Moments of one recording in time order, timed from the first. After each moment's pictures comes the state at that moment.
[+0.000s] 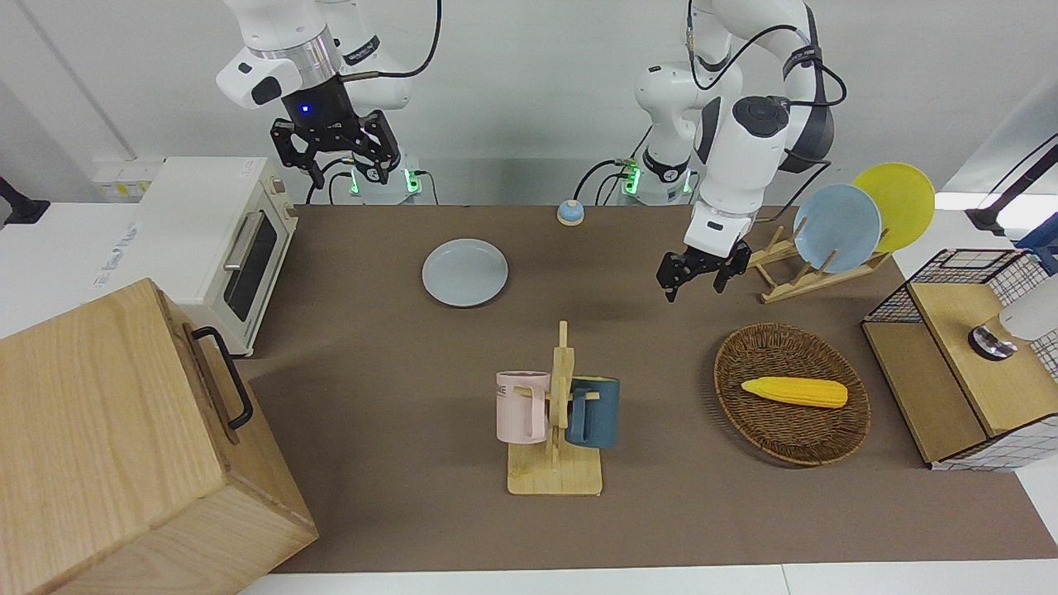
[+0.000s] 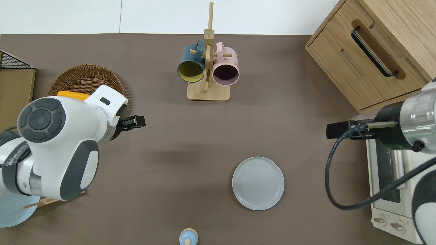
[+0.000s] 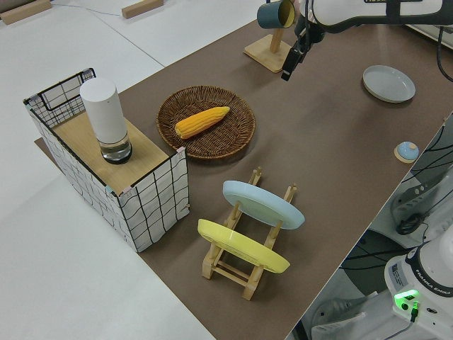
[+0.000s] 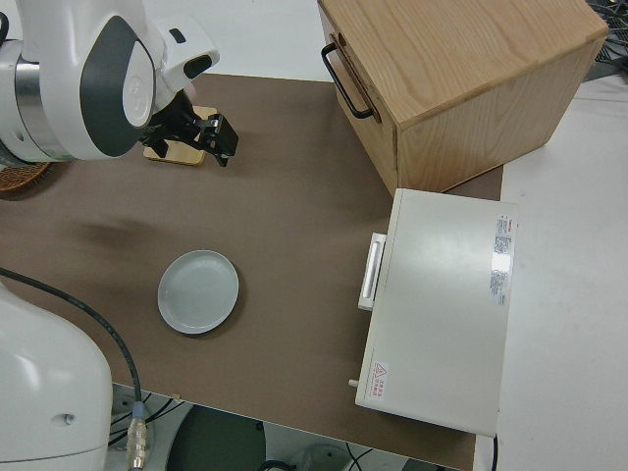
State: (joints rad) left arm 0.08 0.01 -0.32 -1.99 0.04 2.10 -0.42; right arm -0.21 -0.06 0.37 -1.54 0.10 1.52 0.18
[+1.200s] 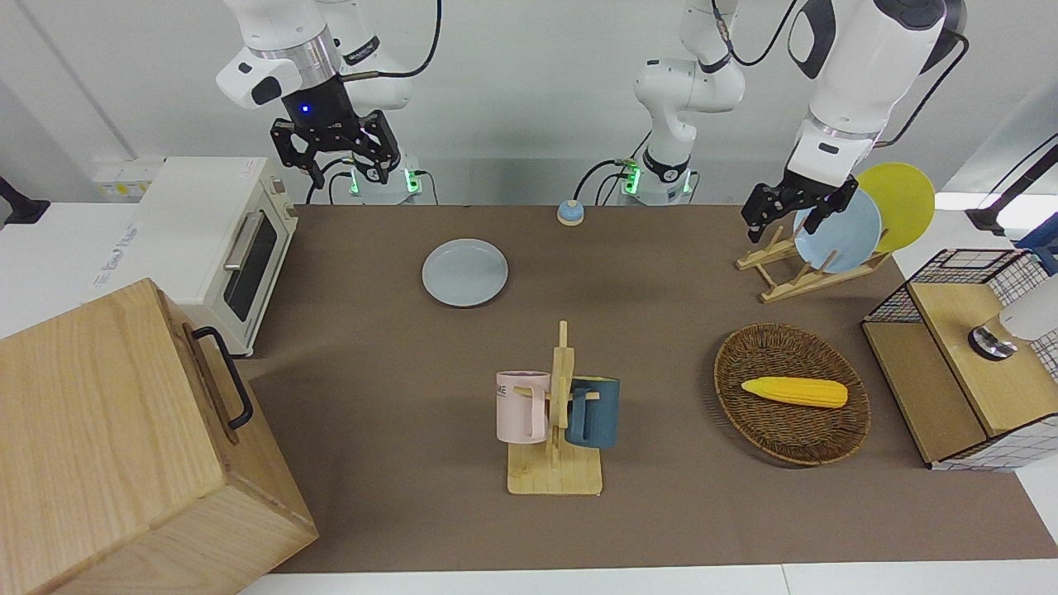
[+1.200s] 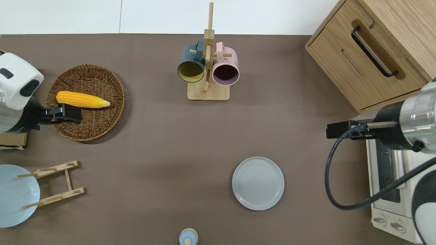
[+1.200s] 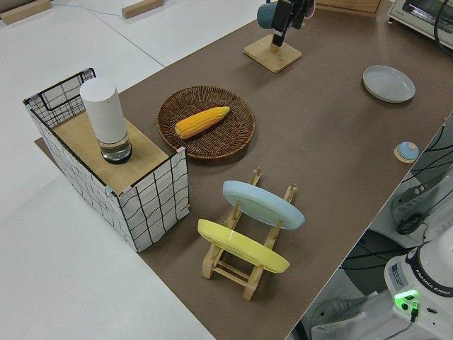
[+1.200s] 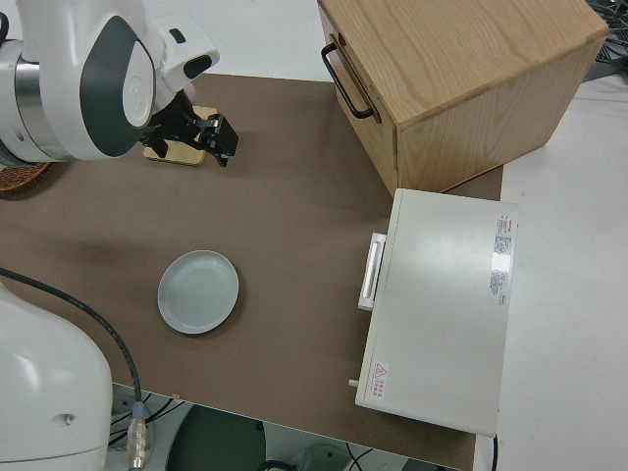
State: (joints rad) left arm -0.21 0.01 0.13 -1.60 0.04 1.63 -0.20; right arm -0.21 -0.06 0.37 -1.54 0.10 1.52 0.18
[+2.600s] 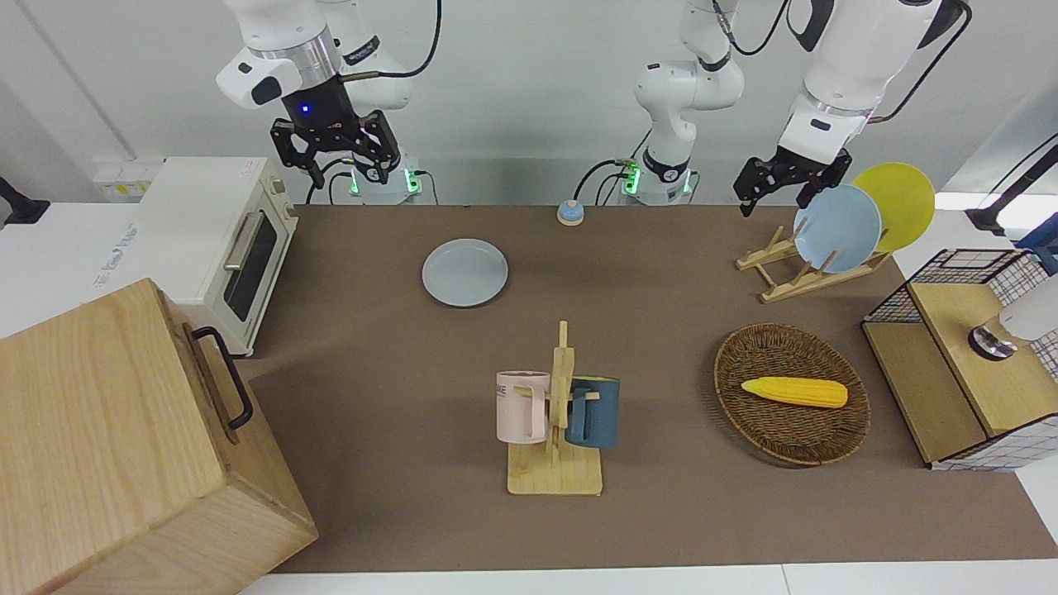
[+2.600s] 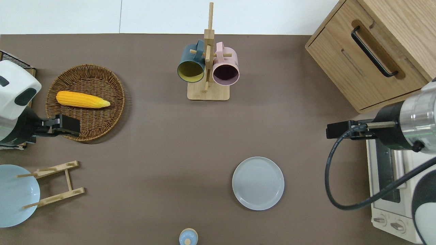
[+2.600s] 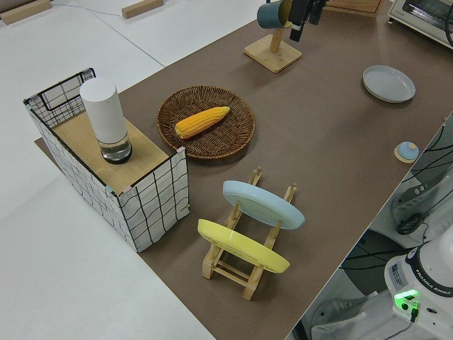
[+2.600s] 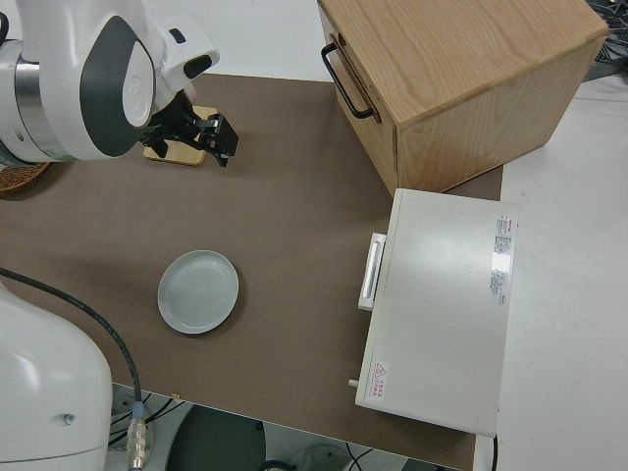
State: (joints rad) left arm -0.02 -0.01 -0.08 -1.56 0.03 1.50 -0.20; right arm -0.21 -0.06 0.37 -1.54 0.10 1.52 0.18
